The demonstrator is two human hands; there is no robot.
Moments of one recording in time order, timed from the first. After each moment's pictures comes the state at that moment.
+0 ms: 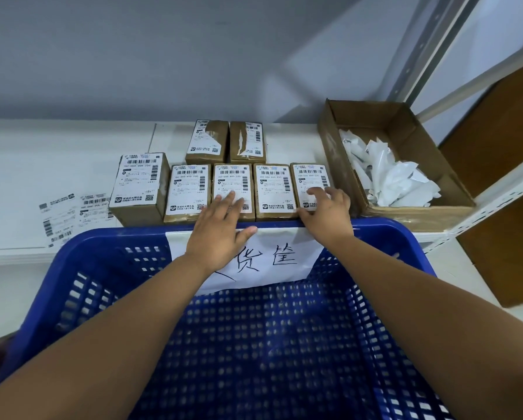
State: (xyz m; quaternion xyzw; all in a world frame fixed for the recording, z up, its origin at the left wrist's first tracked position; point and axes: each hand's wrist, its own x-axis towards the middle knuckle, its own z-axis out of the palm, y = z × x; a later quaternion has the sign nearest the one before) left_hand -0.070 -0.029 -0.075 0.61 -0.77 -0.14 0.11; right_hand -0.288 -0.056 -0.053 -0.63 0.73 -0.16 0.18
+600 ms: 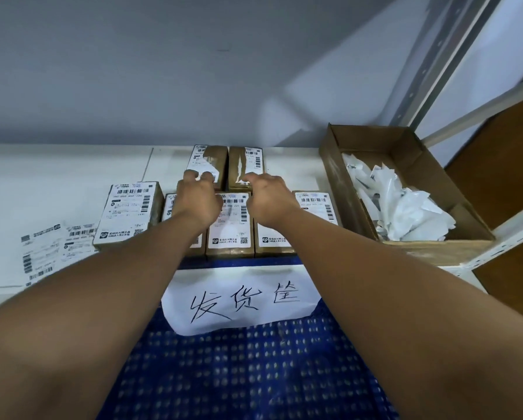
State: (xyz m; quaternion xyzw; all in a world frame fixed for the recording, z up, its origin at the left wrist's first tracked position) left_hand -0.052 -0.142 -0.036 0.73 -0.65 -0.13 0.19; right_hand -0.200 -0.132 -0.004 -0.76 0.61 -0.10 0.19
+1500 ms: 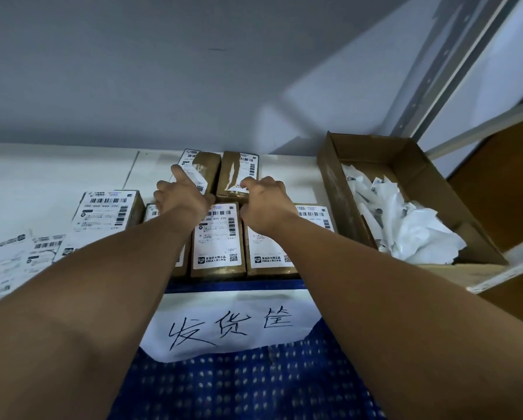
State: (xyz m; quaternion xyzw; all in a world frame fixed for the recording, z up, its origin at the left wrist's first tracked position) left_hand -0.059 -0.200 -0.063 0.84 -0.49 -0.15 0.19; right_hand -0.206 -0.164 -0.017 -0.75 0.63 -0.07 0.18
